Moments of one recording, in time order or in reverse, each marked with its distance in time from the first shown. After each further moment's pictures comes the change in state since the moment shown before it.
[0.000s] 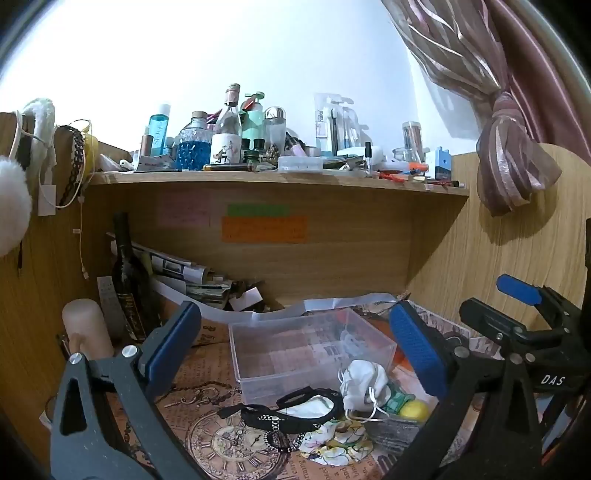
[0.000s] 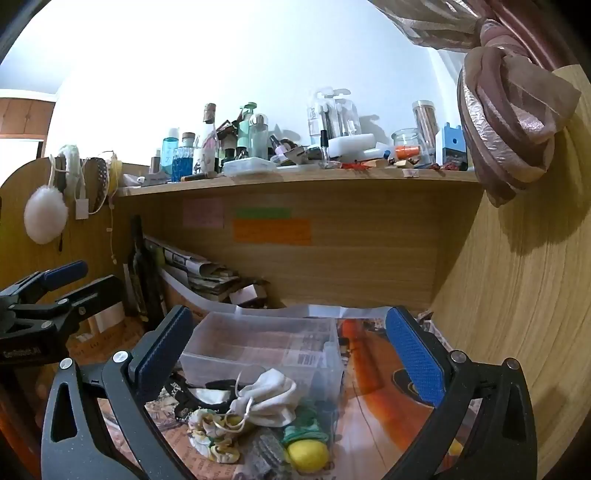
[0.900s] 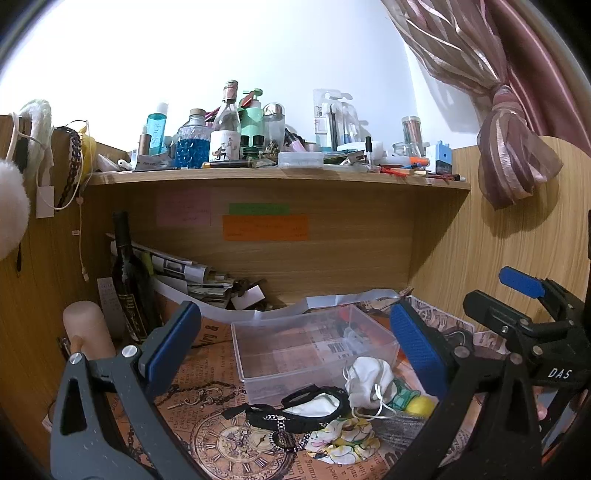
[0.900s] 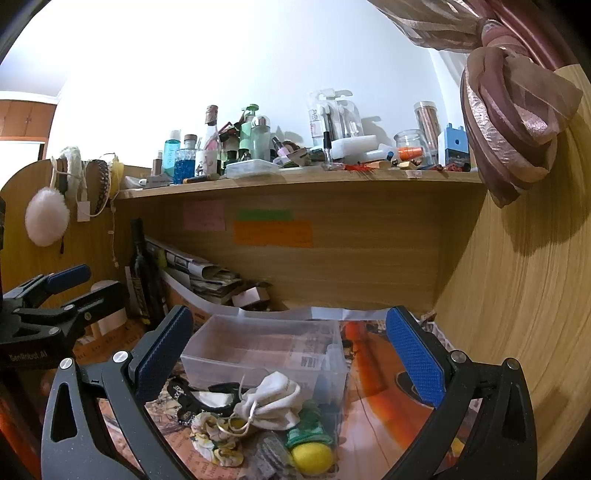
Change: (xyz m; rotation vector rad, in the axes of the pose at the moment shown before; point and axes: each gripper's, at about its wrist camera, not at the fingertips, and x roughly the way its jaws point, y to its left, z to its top) left arm 0.005 0.001 -0.003 0.008 0.026 0.003; right arm 0.001 0.003 0.002 -0.008 0.003 0.007
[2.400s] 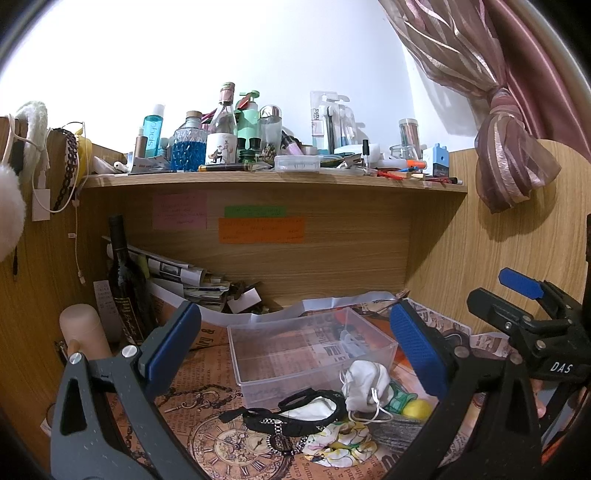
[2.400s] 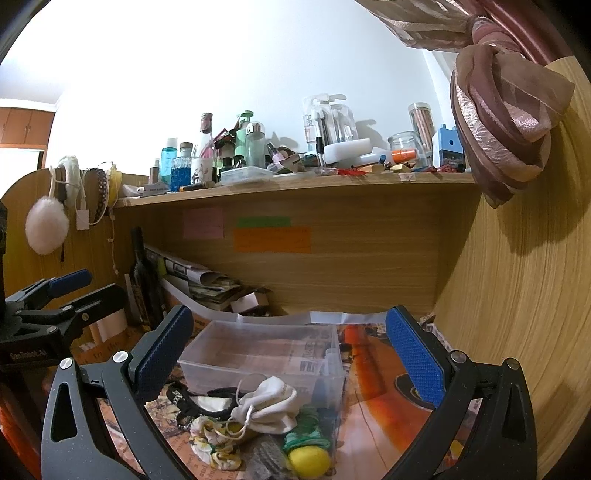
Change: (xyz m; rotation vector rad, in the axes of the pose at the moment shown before) left arm 0.001 -0.002 0.005 0.000 -0.002 -0.010; right arm -0.006 -0.007 0.000 0.027 -0.018 -0.003
